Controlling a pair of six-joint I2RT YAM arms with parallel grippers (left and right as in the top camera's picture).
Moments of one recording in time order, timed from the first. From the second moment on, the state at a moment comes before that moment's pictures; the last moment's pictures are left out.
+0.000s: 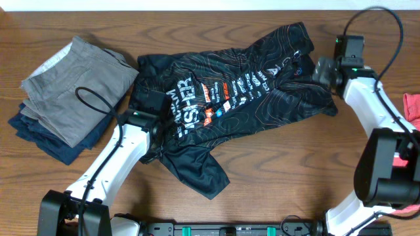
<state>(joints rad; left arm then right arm) -0.28 1.46 0.89 -0.95 -0.07 -0.88 -0.07 1.83 1.26 -0.45 0.31 0.20</state>
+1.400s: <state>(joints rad) -0.28 1.46 0.89 -0.95 -0.07 -0.88 -0.14 1.79 1.02 -0.47 0.20 0.89</state>
